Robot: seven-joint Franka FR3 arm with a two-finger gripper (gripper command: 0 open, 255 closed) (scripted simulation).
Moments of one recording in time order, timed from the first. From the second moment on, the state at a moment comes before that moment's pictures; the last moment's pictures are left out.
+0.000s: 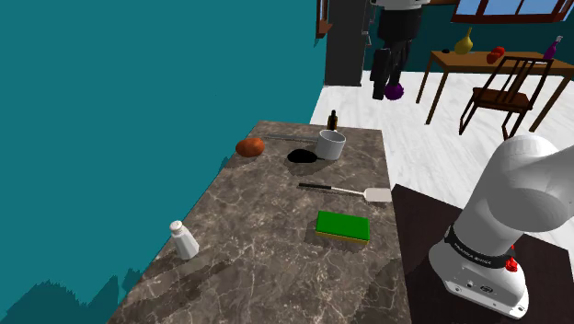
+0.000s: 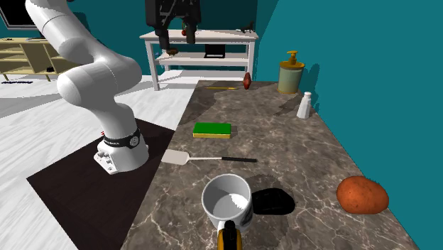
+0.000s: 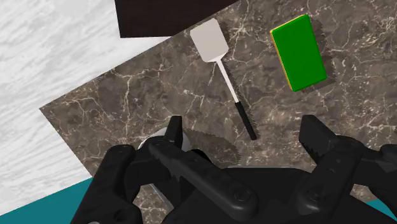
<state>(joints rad) -0.01 -0.77 0.05 -2.28 0.01 1.49 0.04</state>
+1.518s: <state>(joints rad) 0.02 -0.26 -0.22 -2.43 0.12 2.23 -0.37</state>
